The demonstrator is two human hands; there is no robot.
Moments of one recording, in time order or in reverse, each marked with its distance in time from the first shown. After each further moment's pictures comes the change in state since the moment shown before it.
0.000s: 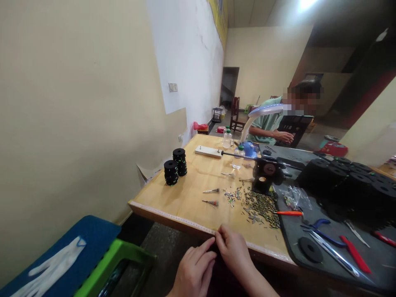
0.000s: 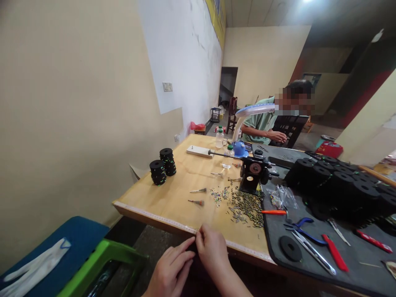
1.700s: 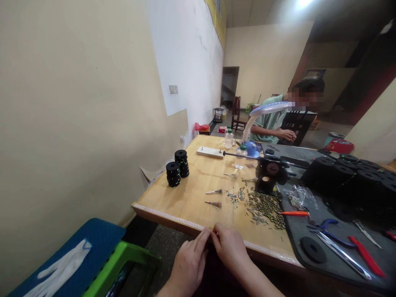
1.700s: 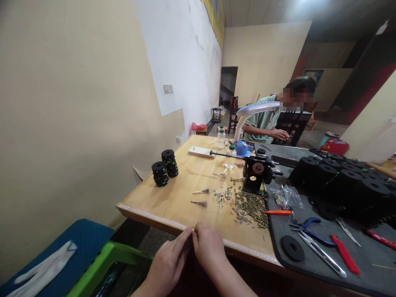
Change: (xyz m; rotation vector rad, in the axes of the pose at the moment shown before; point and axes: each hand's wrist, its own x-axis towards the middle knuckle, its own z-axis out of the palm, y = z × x) left_hand -0.004 -0.035 0.001 0.140 -0.129 -0.104; right_hand 0.014 -0.022 0.002 -0.211 -0.093 -0.051
